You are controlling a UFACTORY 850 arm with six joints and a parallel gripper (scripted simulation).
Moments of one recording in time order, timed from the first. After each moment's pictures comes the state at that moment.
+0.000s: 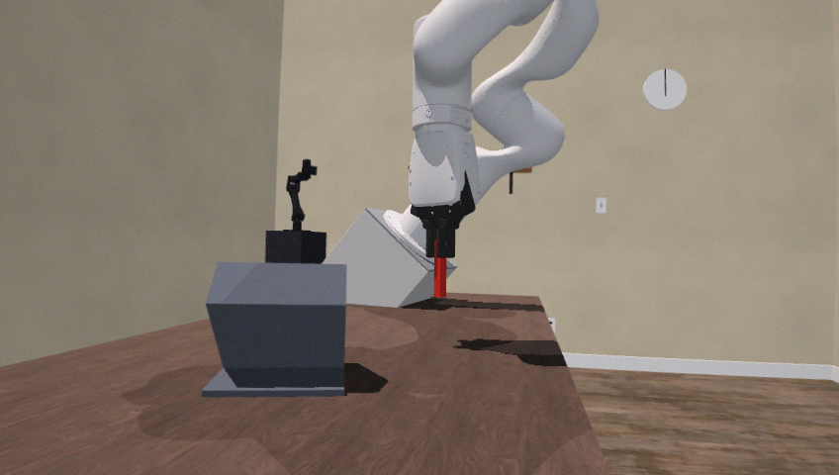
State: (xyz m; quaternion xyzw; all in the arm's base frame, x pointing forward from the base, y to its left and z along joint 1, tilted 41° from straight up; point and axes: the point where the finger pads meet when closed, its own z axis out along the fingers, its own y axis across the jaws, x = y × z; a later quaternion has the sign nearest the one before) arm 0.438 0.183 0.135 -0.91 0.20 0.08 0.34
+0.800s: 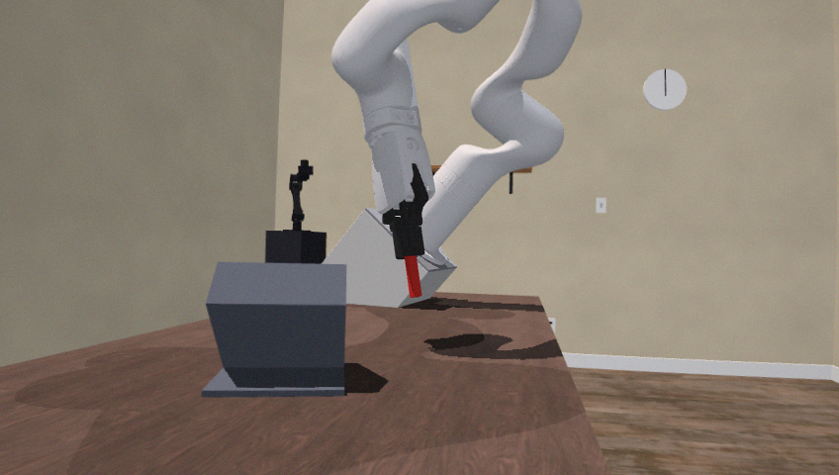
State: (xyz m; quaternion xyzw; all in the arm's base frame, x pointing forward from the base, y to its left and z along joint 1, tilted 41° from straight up) arm 0.468 0.156 0.110 -0.84 0.30 0.10 0.45
